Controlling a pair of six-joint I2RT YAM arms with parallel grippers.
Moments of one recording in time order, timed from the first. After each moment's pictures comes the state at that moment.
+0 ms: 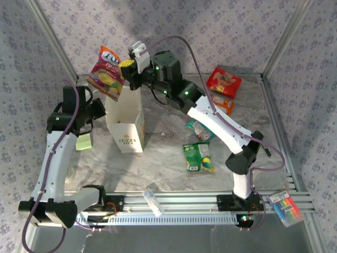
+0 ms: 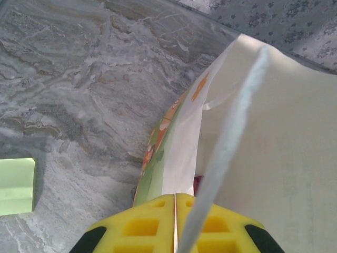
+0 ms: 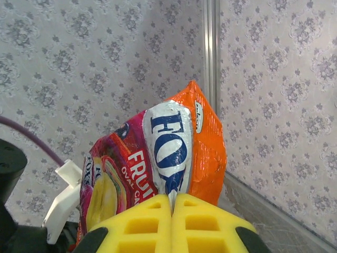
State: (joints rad) left arm -0.09 1.11 1.30 -0.92 0.04 -0.43; right arm 0.89 1.90 2.20 -0.29 -0.12 0.09
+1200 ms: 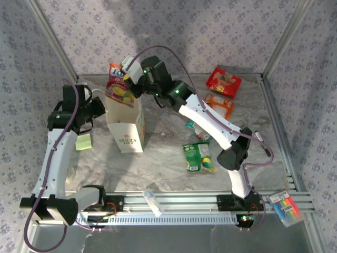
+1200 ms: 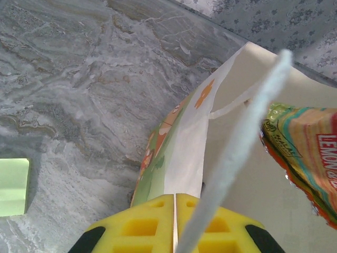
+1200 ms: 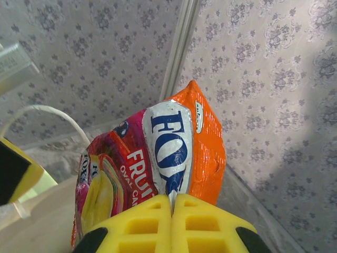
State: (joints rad) left arm -0.06 1.14 1.30 -0.89 0.06 -0.46; right arm 0.89 2.01 2.28 -0.55 0.02 -0.27
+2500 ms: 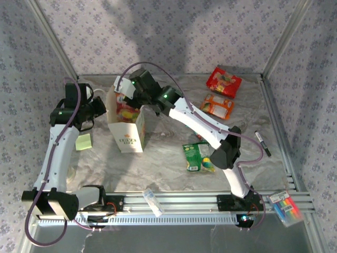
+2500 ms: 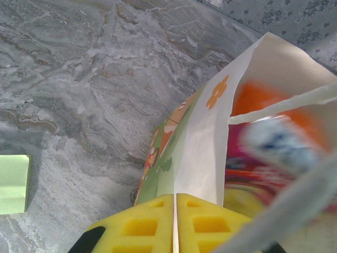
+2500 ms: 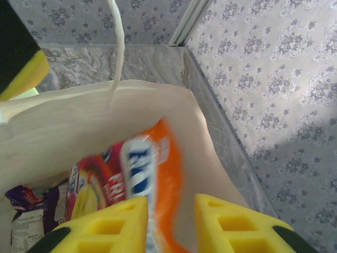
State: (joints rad) left arm -0.06 1.18 1.30 -0.89 0.06 -0.46; right arm 0.94 2.10 2.30 -0.71 0.10 -0.47
